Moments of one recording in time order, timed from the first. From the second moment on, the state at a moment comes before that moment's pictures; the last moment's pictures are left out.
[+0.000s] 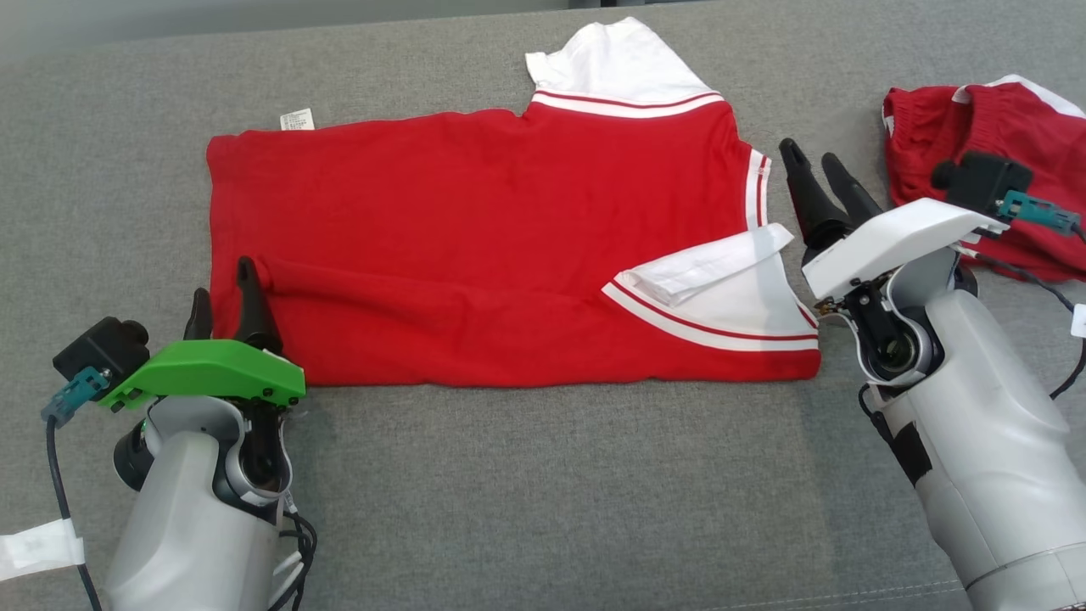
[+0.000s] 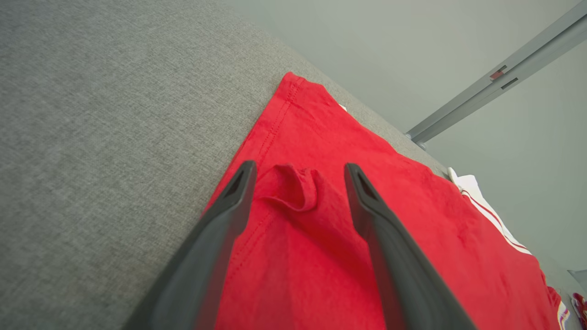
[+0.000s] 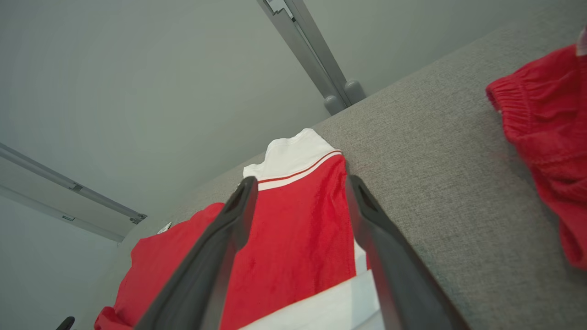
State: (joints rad) left arm -0.44 0.04 -0.15 0.57 -0.85 0.12 -0.23; right arm -0.56 -0.12 0.25 0.56 0.79 0.08 -0.03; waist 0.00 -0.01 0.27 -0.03
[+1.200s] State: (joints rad) left arm -0.28 0.03 -0.12 0.62 -1.07 0.08 -0.19; right arm -0.27 -0.12 0.38 0.57 0.76 0.12 -0.17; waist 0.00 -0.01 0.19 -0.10
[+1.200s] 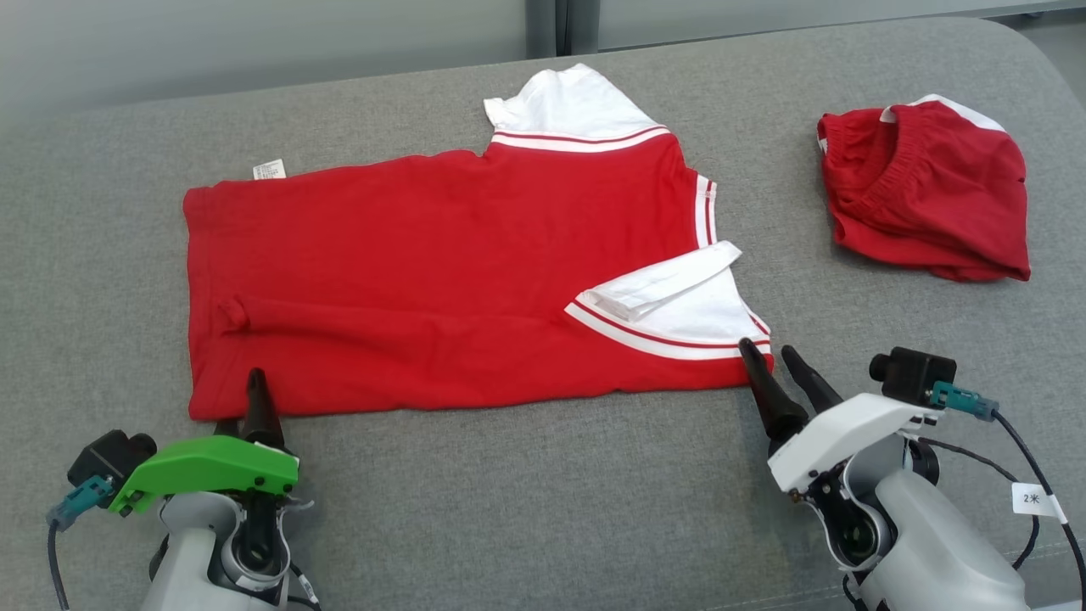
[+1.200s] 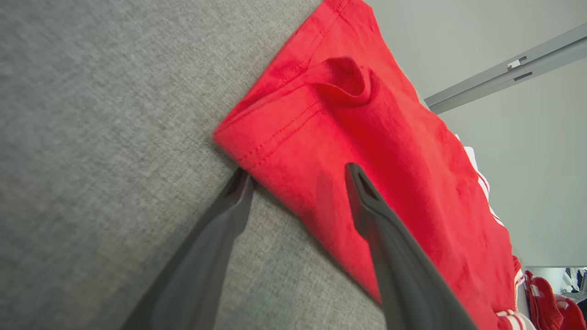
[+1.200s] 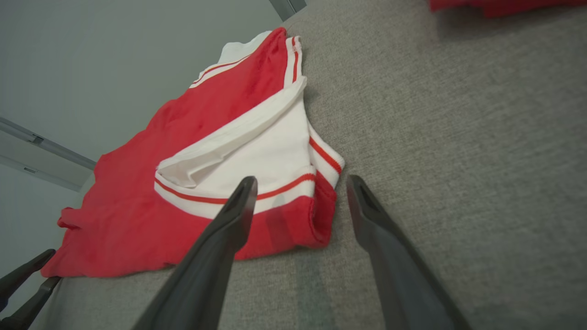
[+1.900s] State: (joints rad) left arm -0.32 0.03 -0.16 0.64 -1.12 0.07 -0.22; right arm -0.29 -0.09 0.40 0.64 0.79 0.12 -0.15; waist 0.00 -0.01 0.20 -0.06
